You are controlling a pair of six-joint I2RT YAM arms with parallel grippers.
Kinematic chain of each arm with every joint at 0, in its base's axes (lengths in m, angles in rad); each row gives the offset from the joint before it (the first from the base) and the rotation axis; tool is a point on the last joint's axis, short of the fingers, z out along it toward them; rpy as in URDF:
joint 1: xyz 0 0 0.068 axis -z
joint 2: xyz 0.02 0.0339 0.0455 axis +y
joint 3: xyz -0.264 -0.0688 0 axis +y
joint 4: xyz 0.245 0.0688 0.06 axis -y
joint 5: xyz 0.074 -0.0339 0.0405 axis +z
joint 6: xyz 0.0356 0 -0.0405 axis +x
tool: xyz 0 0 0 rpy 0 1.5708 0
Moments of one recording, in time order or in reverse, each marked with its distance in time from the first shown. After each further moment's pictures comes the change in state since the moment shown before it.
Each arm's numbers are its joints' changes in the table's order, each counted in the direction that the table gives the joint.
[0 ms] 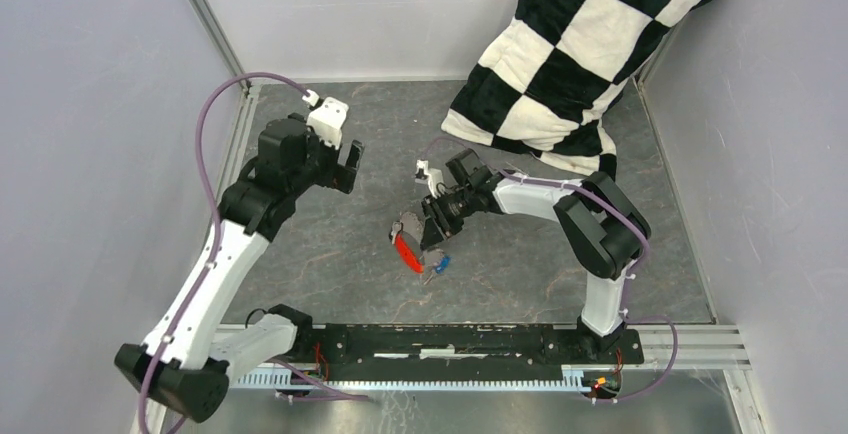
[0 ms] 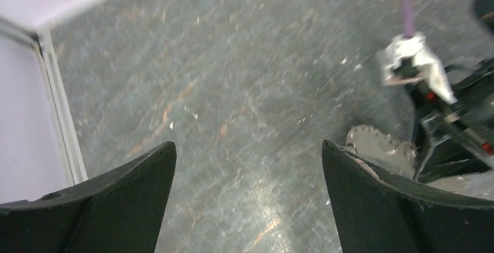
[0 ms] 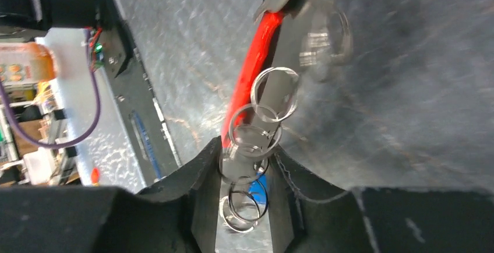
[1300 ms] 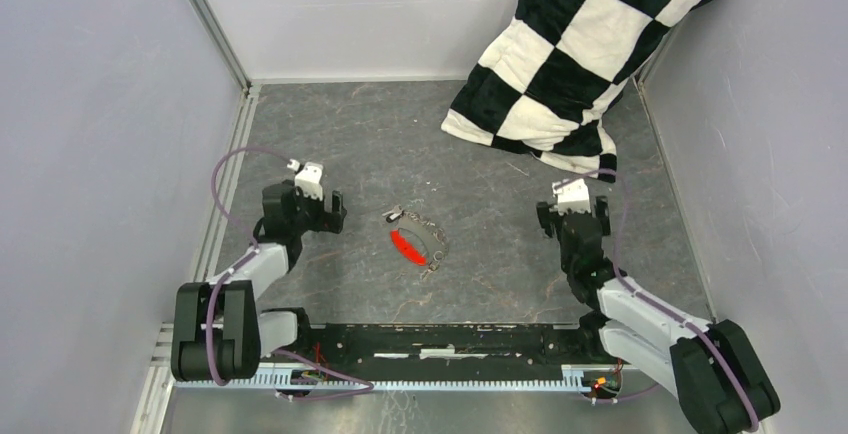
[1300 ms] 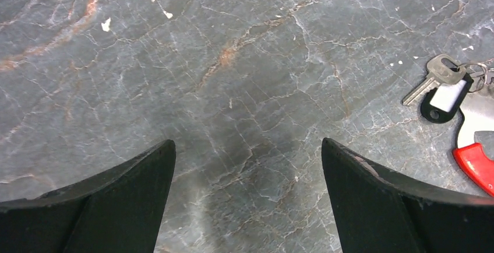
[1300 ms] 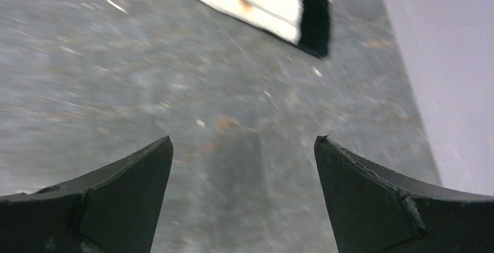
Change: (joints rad) left arm -0.470 0.224 0.750 0.782 -0.375 0.002; right arm 0.299 -0.923 0.879 0.575 -1.315 -0.319
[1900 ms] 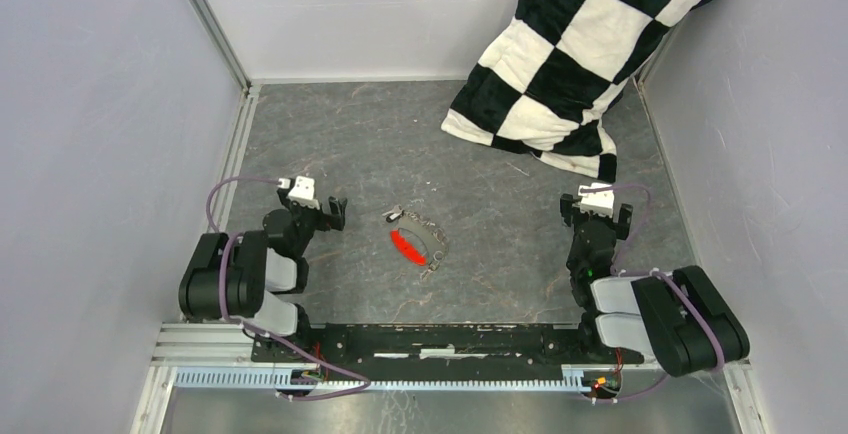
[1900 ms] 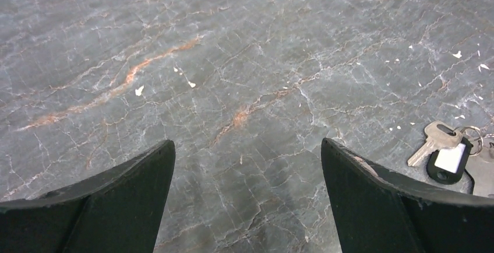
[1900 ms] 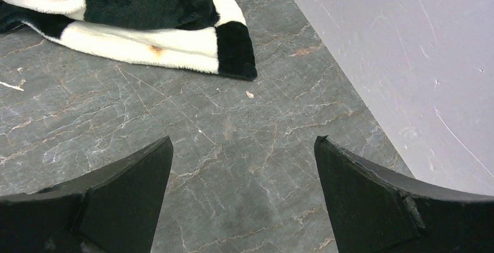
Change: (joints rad) left arm -0.010 0.280 0.287 0.987 -0.012 -0.111; right arm 0.158 0.283 0.192 0.739 -0.154 -0.078
